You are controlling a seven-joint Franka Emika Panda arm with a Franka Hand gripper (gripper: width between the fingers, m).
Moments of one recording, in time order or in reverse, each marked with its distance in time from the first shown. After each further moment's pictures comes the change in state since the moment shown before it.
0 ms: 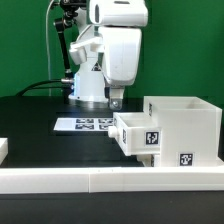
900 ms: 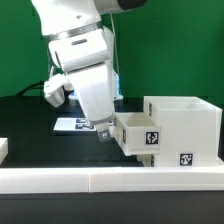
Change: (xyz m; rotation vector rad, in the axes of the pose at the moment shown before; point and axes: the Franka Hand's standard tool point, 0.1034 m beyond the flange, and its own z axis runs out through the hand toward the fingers) arm -0.017 0.013 0.044 0.033 0.283 -0.046
